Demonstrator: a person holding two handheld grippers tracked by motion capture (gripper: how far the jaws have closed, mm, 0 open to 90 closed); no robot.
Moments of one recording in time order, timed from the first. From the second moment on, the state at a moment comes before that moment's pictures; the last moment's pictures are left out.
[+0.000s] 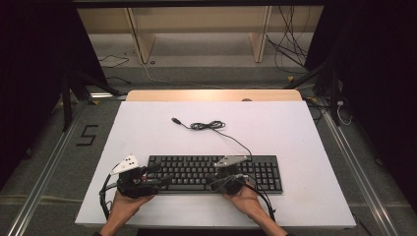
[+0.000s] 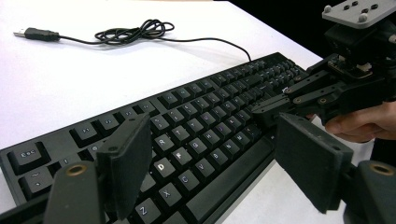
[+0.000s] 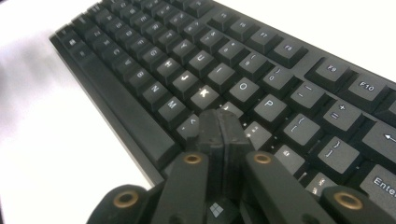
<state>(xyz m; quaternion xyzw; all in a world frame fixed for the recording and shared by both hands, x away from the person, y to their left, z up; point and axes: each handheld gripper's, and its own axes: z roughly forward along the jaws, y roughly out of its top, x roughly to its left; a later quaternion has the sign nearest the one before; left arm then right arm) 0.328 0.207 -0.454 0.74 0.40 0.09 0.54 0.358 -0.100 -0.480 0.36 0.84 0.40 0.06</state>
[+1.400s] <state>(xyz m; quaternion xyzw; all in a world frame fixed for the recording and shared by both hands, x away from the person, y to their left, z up) 0.324 0.207 -0.455 0.74 0.39 0.07 0.54 0.312 -0.195 -0.441 0.39 0.76 0.51 0.13</state>
